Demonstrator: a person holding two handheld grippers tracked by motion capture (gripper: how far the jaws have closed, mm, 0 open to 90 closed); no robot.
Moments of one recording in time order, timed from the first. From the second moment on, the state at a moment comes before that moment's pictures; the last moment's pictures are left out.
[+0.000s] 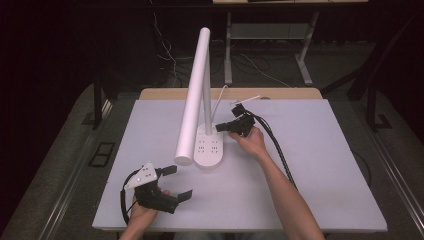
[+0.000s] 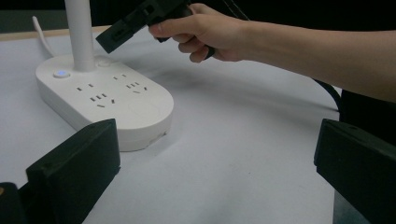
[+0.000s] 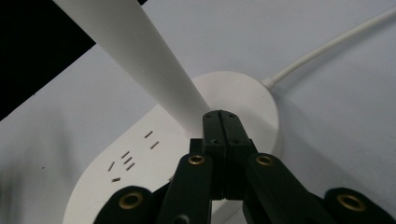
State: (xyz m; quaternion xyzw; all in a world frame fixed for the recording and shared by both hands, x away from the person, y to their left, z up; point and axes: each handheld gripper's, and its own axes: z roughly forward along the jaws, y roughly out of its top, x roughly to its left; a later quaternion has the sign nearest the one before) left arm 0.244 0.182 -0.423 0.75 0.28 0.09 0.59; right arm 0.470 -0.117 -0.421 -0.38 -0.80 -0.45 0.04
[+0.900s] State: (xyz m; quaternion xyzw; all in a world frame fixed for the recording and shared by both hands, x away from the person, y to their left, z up) left arm 0.244 0.179 -0.423 0.75 0.28 0.09 0.59; right arm 0.431 -0.173 -0.372 -0.37 -0.80 -0.47 0.01
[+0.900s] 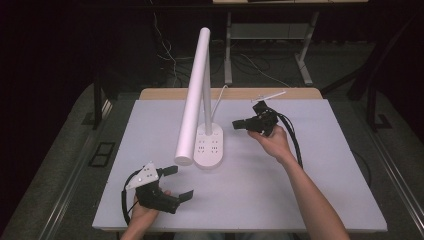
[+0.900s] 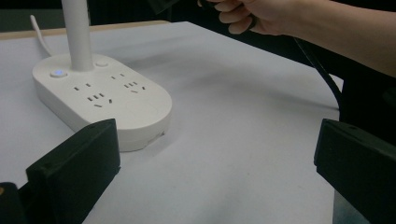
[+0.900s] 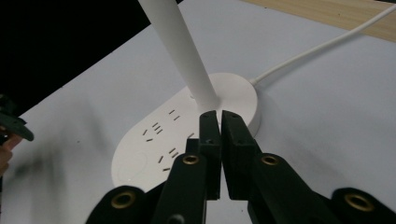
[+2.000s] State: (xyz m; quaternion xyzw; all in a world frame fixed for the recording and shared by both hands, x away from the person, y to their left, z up) left arm 0.242 0.178 -0.422 0.75 0.28 0.10 0.59; right arm 0.310 -0.254 -0.374 -0.40 -0.78 -0.48 -0.06
